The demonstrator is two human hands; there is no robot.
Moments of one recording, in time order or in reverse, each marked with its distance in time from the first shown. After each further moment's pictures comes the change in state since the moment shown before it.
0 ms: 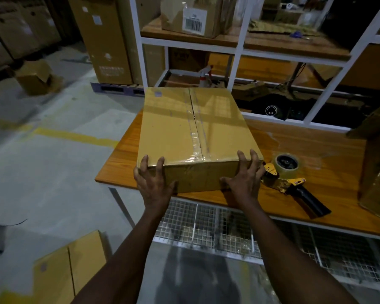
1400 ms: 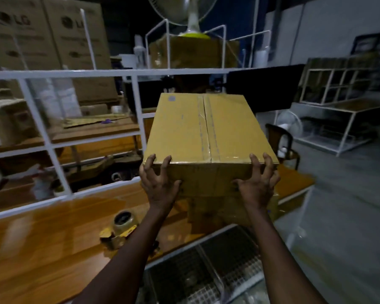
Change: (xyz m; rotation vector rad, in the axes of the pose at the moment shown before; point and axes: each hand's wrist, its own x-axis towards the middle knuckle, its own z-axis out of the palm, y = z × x) left_hand -0.098 0.559 0.030 -0.518 0.011 0.671; right_hand -0.041 0.390 -0.408 -0.090 0.800 0.434
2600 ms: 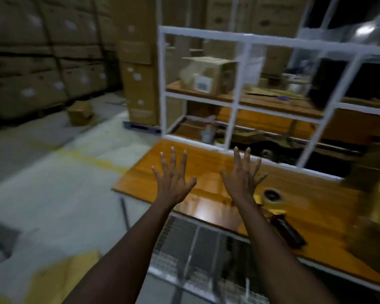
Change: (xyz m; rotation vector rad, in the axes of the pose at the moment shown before) left_hand -0.158 -0.282 -0.317 0.628 -0.217 -0.577; right_hand -0.302 -0.383 0.114 0.101 -0.826 -0.549
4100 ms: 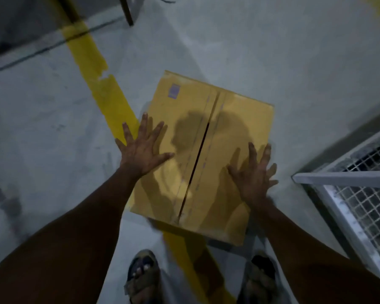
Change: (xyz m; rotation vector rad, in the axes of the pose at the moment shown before) left_hand -0.479 -0.928 0.521 0.085 -0.496 -0.917; right_hand -0.448 -0.281 1.019 -0.099 -0.836 -0.337
